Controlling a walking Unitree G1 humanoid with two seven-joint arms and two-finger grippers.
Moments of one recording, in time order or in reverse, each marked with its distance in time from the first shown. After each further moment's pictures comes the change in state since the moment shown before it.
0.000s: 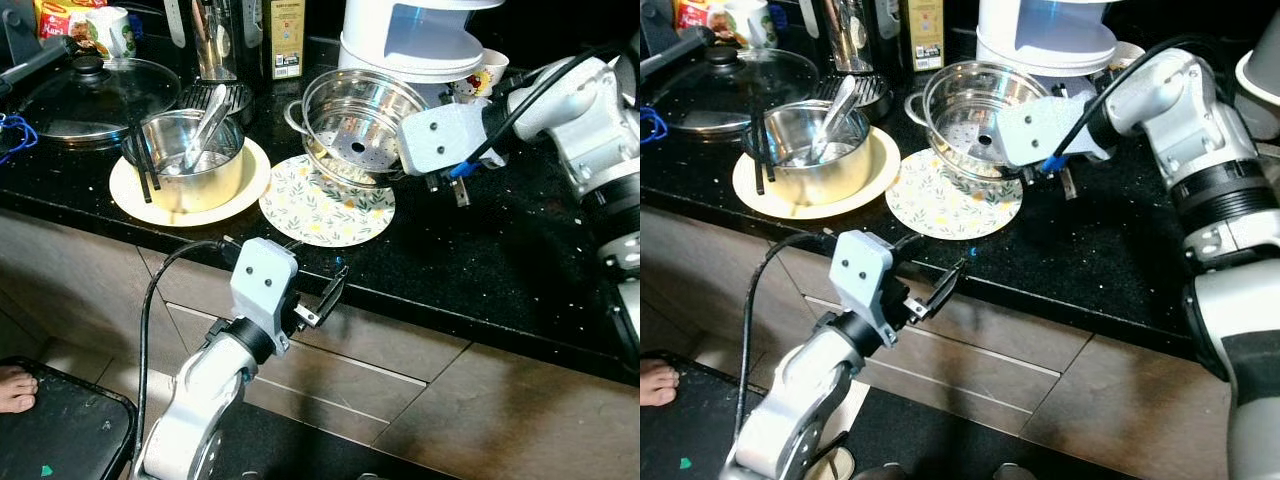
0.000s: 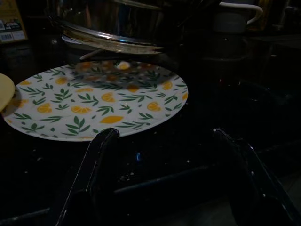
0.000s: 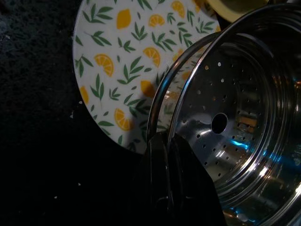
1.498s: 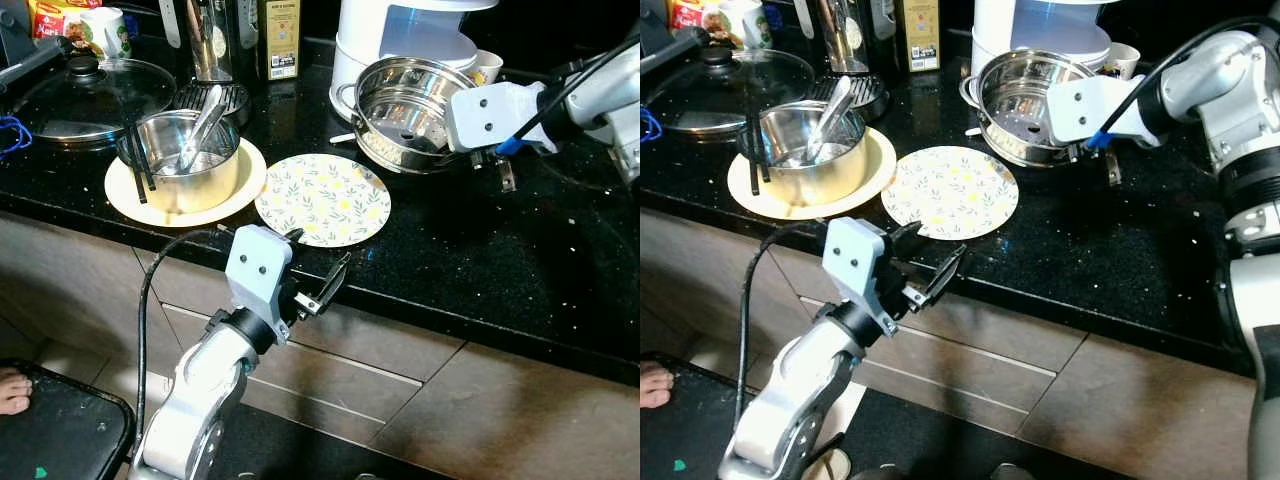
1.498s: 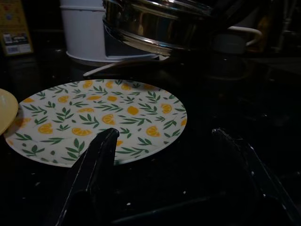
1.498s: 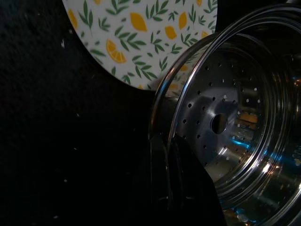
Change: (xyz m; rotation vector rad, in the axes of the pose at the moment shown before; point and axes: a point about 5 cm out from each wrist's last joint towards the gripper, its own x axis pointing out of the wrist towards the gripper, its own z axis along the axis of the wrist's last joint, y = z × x) left arm 0.005 0.003 0.012 -0.040 -0.057 0.005; right arm -0.037 -0.002 -0.025 0.060 0.116 -0.028
